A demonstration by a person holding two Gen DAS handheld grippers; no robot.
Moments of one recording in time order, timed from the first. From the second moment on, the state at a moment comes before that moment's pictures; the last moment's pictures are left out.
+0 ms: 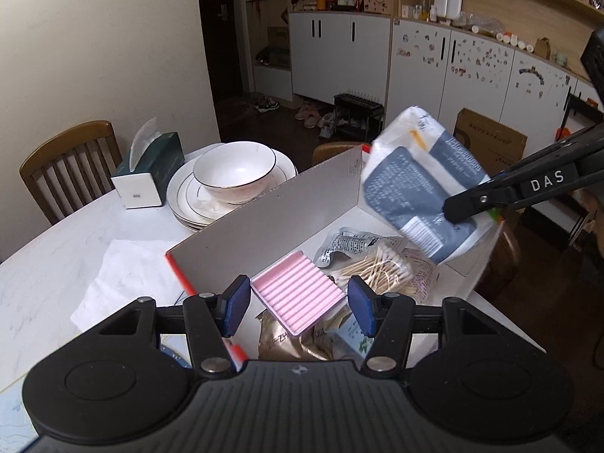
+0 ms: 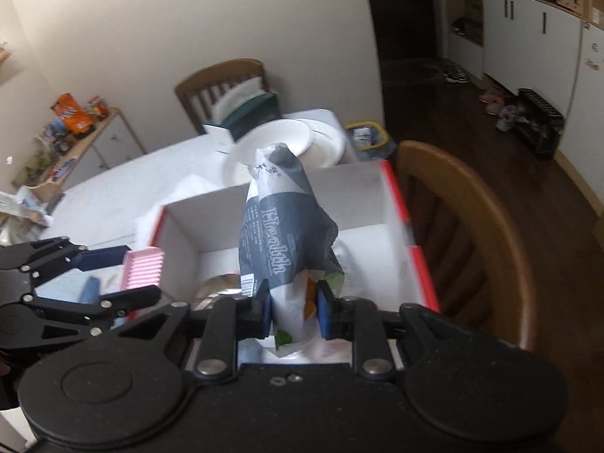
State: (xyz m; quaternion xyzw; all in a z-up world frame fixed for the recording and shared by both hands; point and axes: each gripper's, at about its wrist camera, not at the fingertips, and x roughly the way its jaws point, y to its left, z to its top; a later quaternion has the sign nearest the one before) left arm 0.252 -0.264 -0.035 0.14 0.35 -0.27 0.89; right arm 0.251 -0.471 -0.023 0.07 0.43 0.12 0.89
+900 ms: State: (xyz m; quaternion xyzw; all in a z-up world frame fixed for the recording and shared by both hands) left arm 0.329 -0.309 -0.092 0.19 0.43 -0.22 0.86; right arm 0.301 -0.434 -0.080 -0.18 0.43 0.09 0.88
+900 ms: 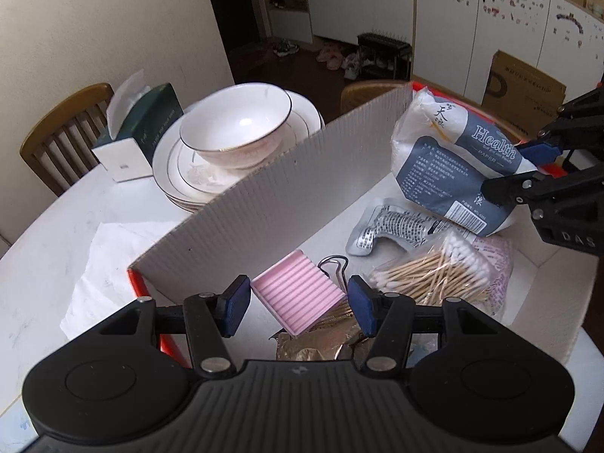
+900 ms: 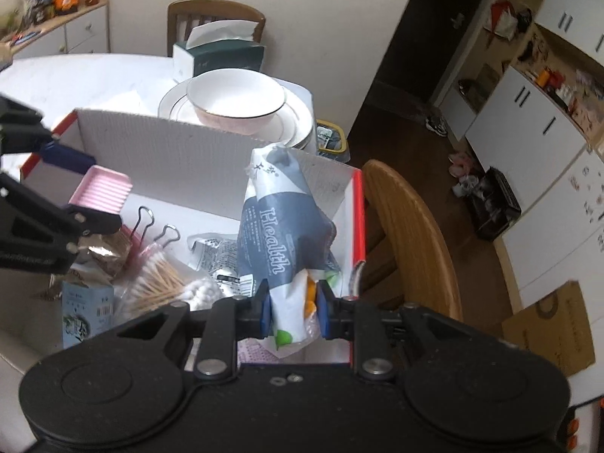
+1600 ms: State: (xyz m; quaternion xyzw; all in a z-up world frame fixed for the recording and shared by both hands) left arm 0.330 -0.314 -0.103 0.18 0.46 -0.24 0.84; right arm 0.299 -0.427 -0.082 -0.20 0.42 0.11 0.88
